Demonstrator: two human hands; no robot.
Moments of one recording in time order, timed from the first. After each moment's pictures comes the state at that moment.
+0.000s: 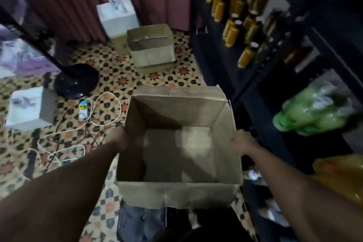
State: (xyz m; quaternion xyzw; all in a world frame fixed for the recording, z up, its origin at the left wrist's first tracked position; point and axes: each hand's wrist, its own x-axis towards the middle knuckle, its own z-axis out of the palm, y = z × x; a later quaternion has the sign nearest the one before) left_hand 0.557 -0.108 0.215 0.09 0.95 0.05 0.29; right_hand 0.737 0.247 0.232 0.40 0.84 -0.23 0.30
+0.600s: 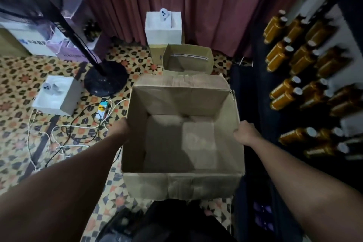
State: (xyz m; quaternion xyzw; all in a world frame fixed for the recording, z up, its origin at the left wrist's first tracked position) left_hand 0.344 -0.068 0.188 -0.17 0.94 0.18 0.25; right_hand 0.381 0.330 0.228 0.25 0.91 -0.17 0.29
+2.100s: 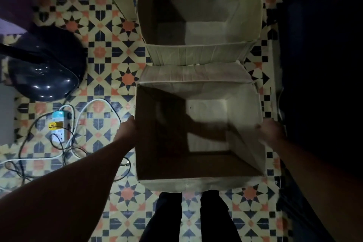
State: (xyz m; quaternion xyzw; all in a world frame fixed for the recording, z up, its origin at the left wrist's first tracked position) left_hand 0.024 -0.068 -0.223 -0.12 0.90 0.15 0.40; right_hand 0.093 0.329 -0.173 0.36 0.85 -0.16 0.35
